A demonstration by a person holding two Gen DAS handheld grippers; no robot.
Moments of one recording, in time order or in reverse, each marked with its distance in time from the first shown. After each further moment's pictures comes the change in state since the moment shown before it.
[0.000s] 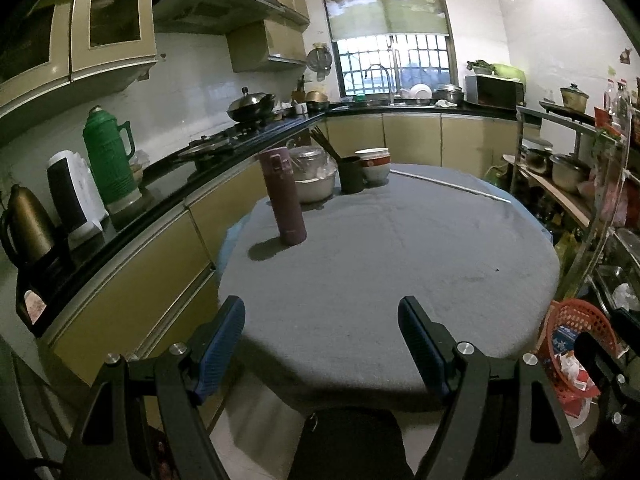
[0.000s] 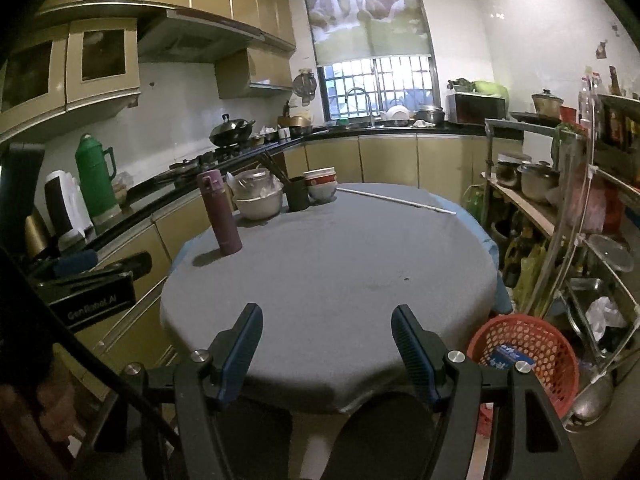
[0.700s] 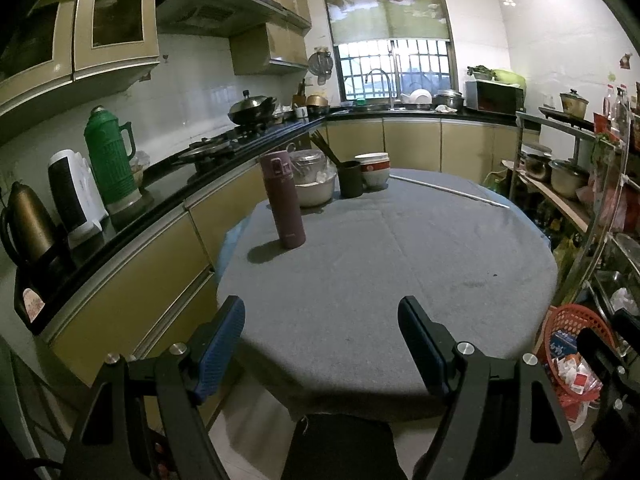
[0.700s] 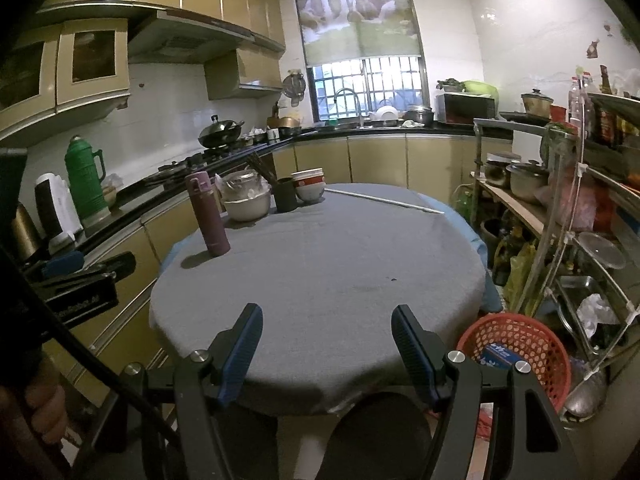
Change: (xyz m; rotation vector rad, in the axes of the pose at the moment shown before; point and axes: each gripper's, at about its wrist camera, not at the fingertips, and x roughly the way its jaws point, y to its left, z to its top) left arm -0.003 0.003 -0.001 -0.008 -0.013 -0.011; right arm -0.001 -0.009 0.000 0.023 -0.003 -0.036
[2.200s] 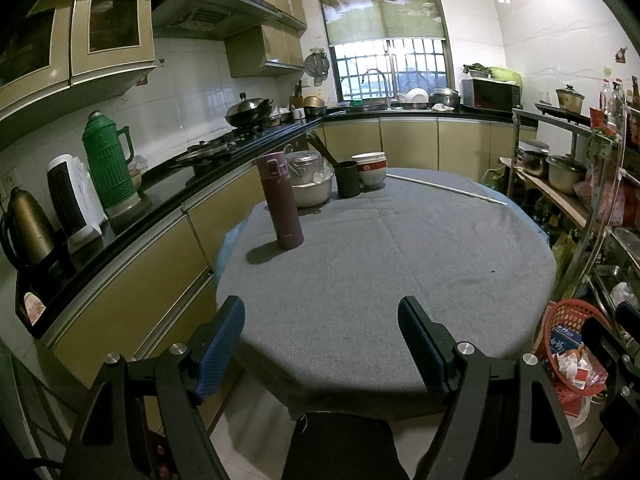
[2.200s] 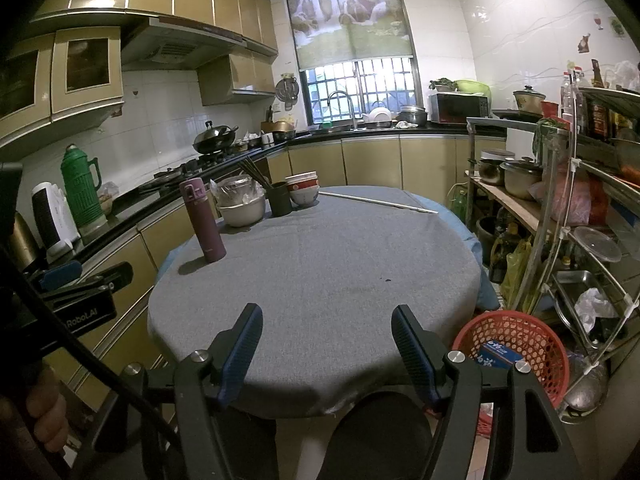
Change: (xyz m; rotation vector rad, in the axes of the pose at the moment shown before) left arm 0.000 -0.001 -0.001 0.011 0.000 -0.004; right arm -0.002 -0.005 0.000 0.020 -0.007 -0.009
